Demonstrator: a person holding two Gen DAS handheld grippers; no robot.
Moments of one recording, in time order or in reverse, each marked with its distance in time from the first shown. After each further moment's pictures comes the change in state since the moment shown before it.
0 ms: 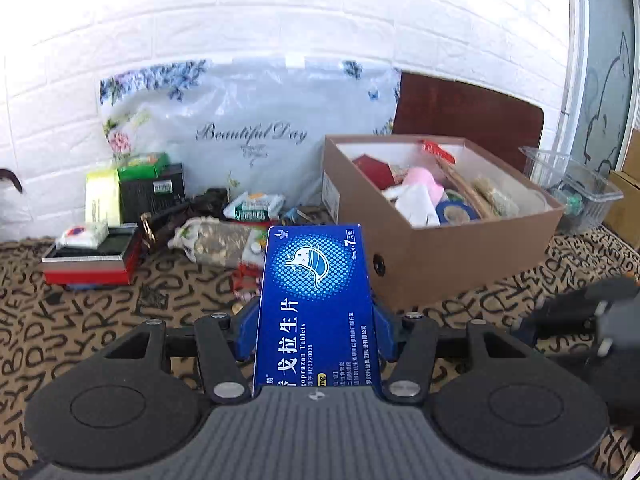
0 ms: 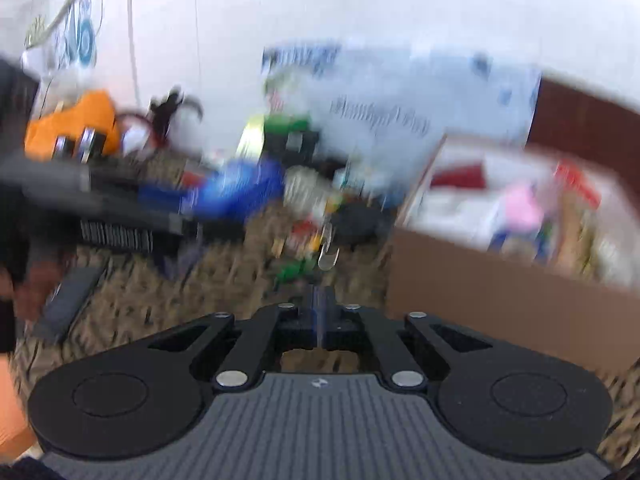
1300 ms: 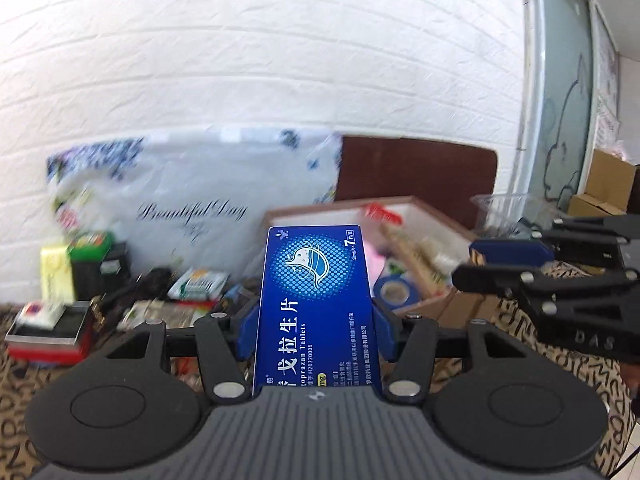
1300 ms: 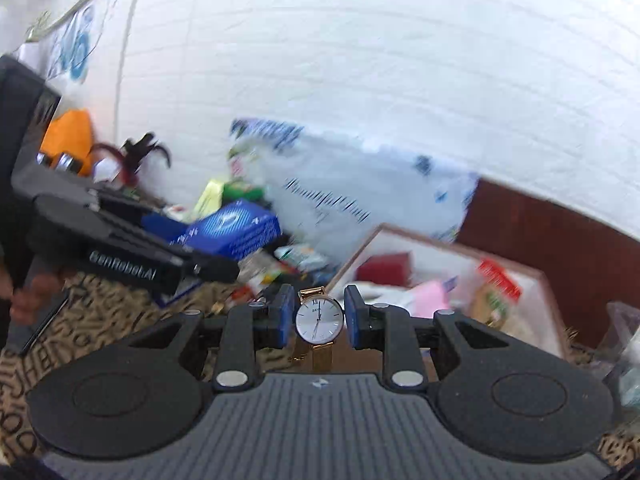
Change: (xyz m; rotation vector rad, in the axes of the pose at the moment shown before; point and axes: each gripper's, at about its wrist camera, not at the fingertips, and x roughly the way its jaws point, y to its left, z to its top) left arm -0.008 -0.045 0.063 0.065 -0.157 -0.133; right arm -0.077 -0.022 0.047 -0.143 -0.228 -0.181
